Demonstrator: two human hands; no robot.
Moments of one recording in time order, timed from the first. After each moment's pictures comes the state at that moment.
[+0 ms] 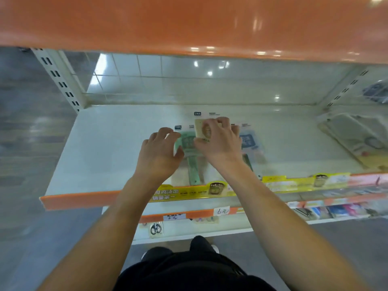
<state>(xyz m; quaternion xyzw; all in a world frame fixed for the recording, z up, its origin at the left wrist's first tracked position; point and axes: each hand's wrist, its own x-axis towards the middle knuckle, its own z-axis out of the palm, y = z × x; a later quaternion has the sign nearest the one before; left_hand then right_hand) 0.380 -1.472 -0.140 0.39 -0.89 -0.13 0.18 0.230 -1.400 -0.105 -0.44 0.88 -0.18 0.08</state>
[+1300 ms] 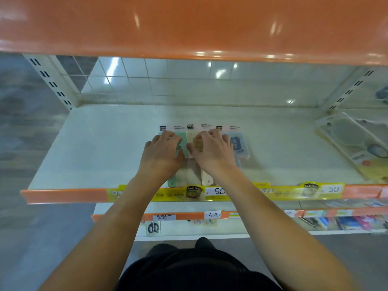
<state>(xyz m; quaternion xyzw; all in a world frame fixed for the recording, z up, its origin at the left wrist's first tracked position) 0.318 -1.443 -0.140 0.44 -0.88 -0.13 0.10 0.182 -1.376 -0.130 -0.49 0.85 -0.16 0.14</state>
